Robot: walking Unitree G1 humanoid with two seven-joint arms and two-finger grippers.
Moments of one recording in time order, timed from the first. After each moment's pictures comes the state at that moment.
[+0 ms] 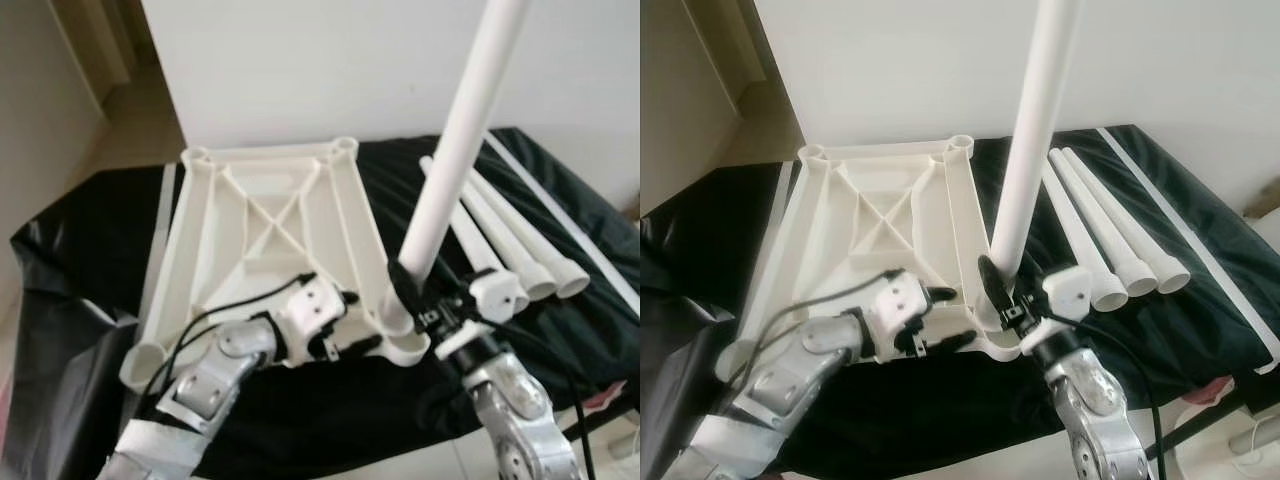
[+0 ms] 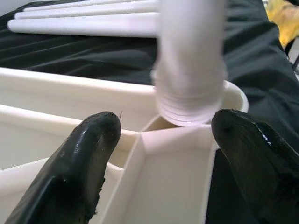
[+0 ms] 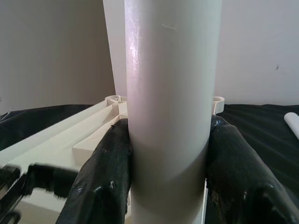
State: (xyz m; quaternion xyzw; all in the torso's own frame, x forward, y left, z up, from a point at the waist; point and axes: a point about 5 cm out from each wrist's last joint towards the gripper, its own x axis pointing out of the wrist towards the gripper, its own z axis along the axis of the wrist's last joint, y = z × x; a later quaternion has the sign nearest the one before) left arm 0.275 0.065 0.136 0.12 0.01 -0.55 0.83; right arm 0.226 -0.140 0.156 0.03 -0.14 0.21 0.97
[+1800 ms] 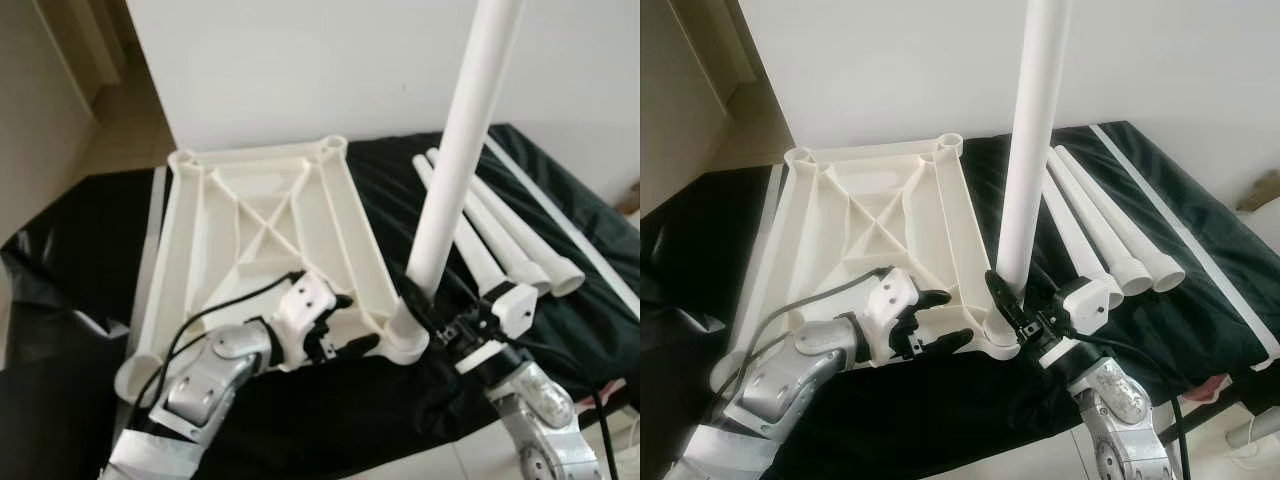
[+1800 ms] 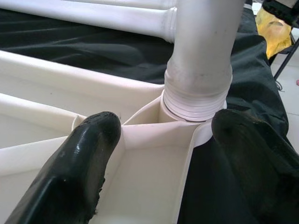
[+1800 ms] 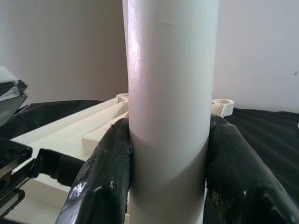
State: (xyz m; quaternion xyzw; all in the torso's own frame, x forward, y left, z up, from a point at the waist) left arm 0.261 0.064 0.136 0.09 0.05 -0.56 0.82; right arm 0.222 -0.158 0.143 0.02 -0.13 0.27 0.95
